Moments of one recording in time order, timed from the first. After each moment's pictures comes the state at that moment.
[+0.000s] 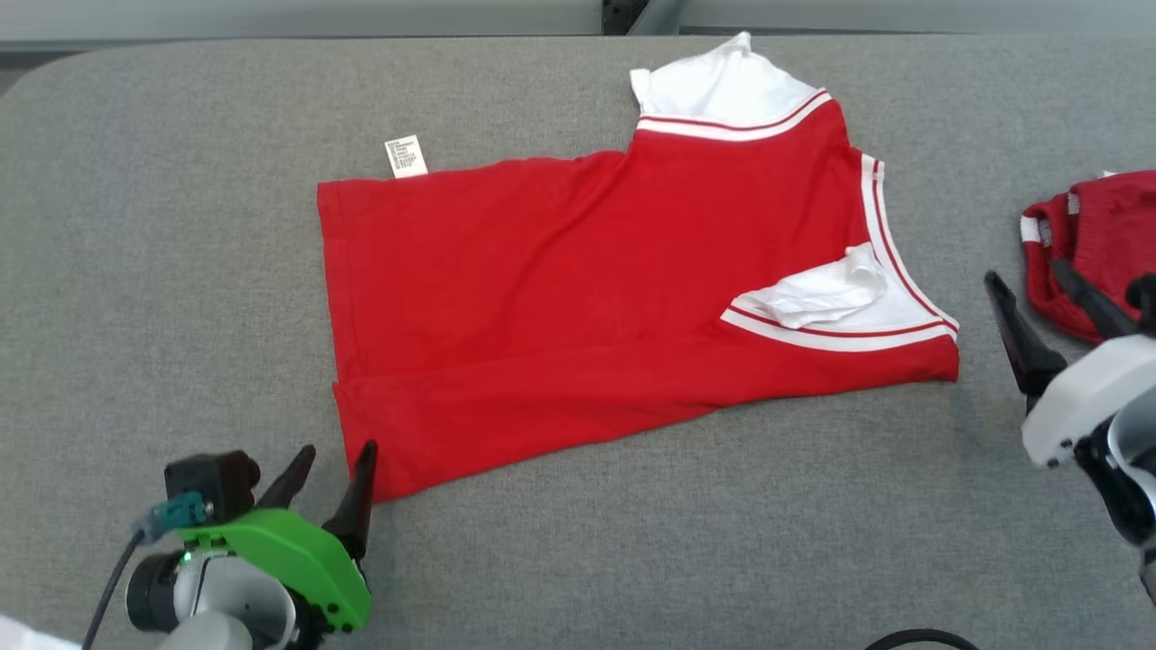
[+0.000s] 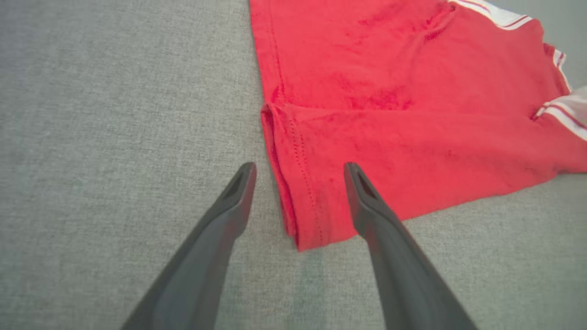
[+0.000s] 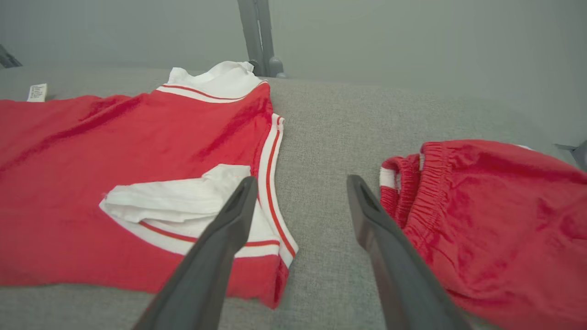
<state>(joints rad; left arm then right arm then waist) -0.20 0.48 -0.56 0.15 -0.88 0.18 0.03 -0.31 -0.48 0.12 0.25 0.50 0.13 0.07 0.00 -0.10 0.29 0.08</state>
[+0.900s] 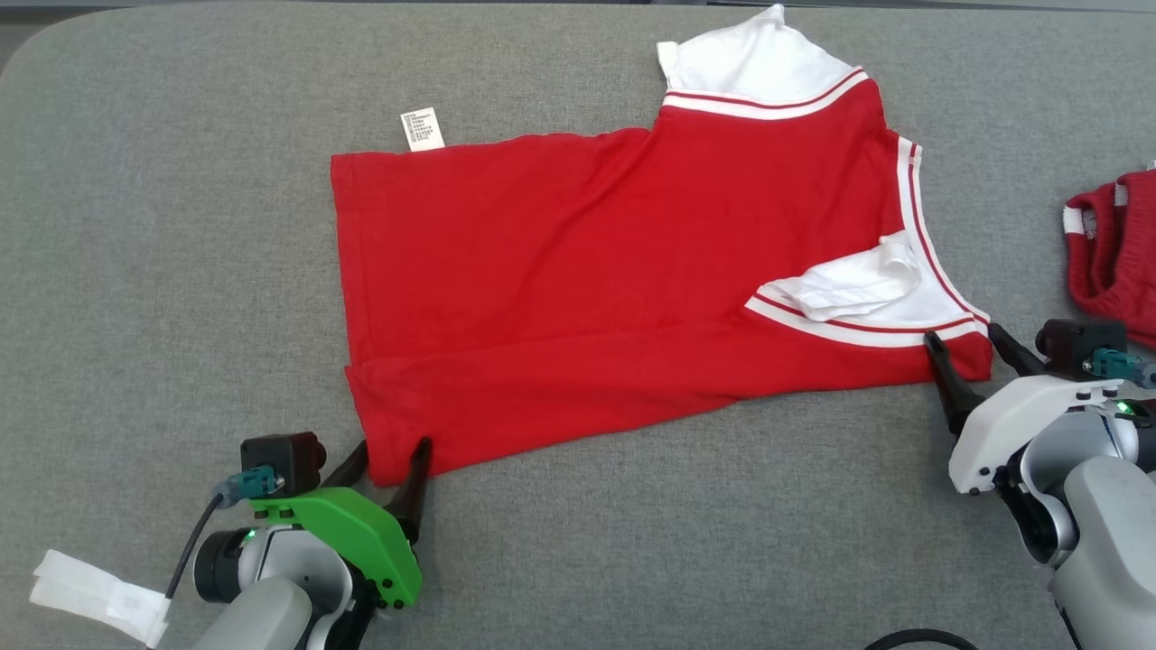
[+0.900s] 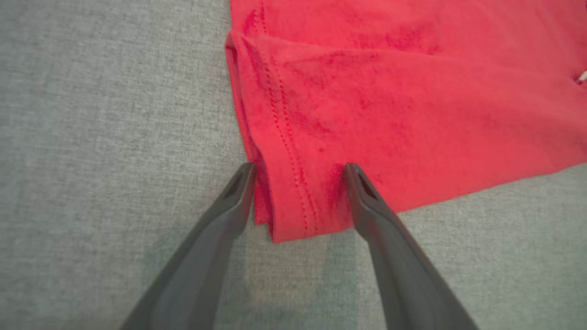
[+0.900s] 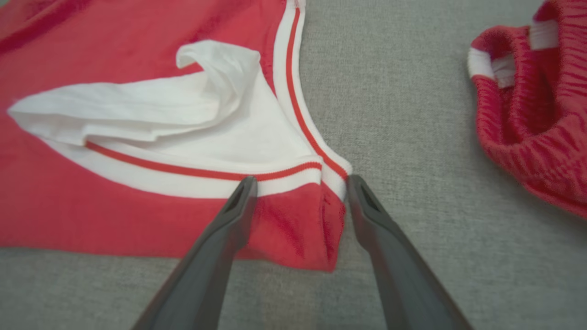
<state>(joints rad) -0.29 0.36 -0.63 0.34 -0.87 0.15 0.01 -0.35 -0.33 0.11 0.51 0.37 0.13 0.01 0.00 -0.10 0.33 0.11</state>
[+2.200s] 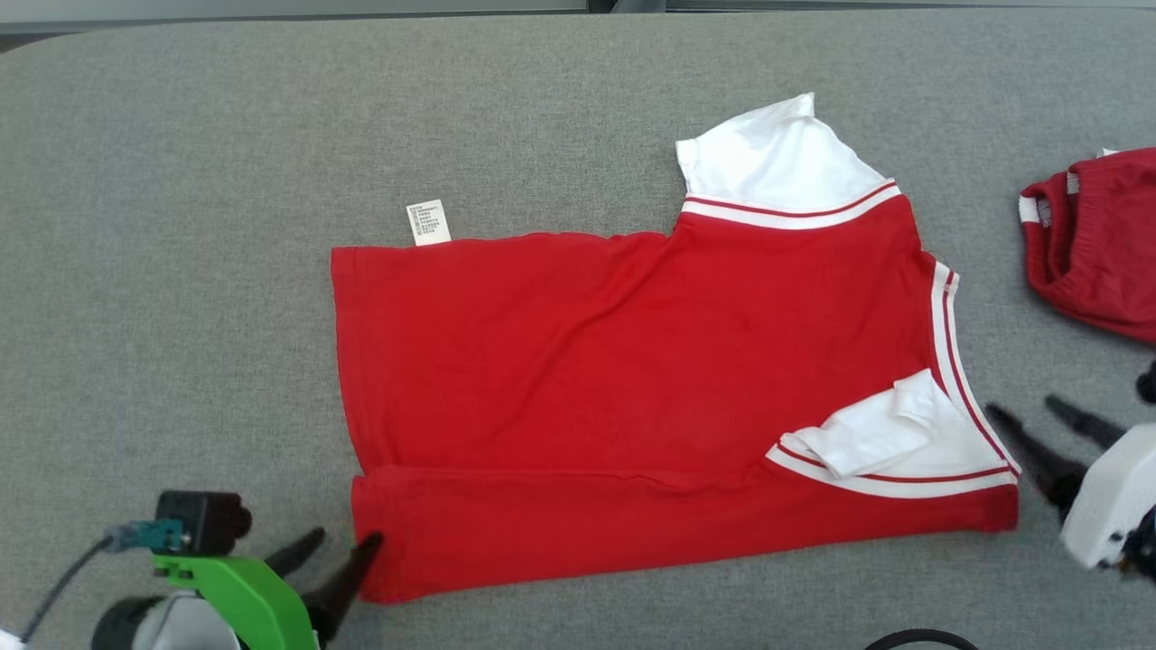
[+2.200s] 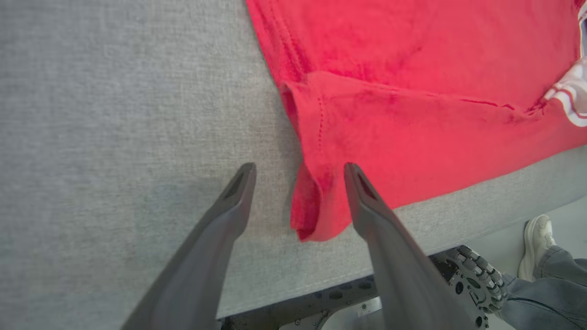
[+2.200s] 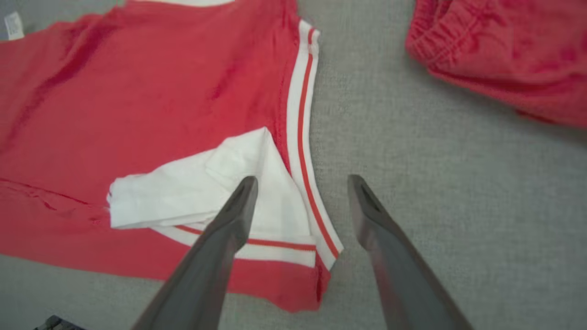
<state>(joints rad) -0.07 0.66 -0.60 -0.06 -1.04 0.10 0.27 0.00 -0.51 0.01 -0.05 0.68 0.13 0.46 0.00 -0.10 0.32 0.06</state>
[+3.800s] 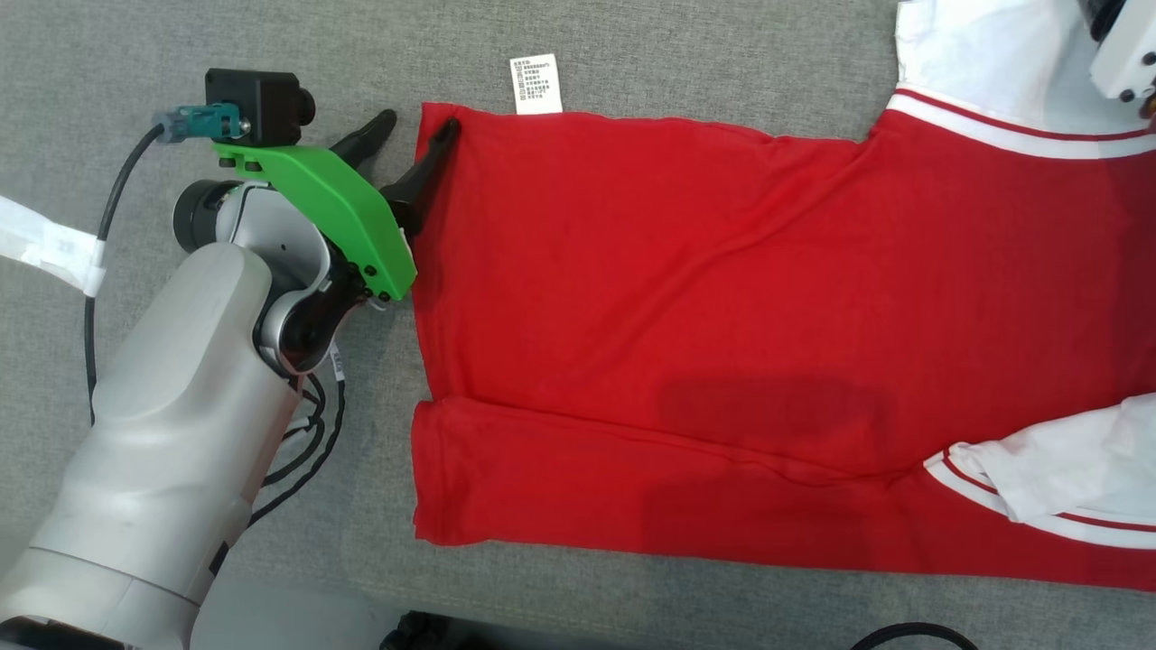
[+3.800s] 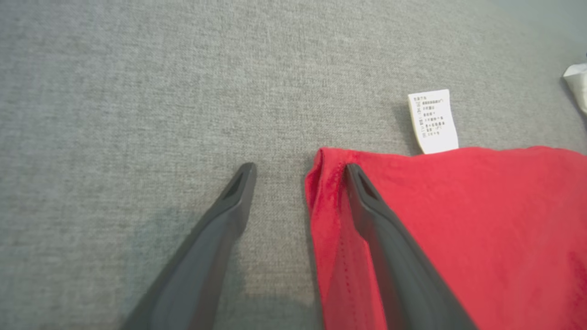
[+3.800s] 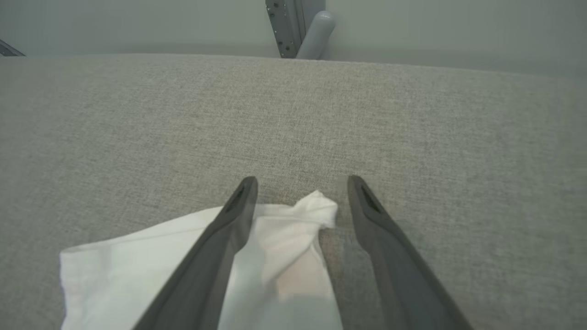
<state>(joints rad) -0.90 0.27 -0.64 0.62 -0.93 -0.11 0.16 -1.00 -0.41 0.05 0.52 0.41 0.13 0.50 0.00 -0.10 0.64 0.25</state>
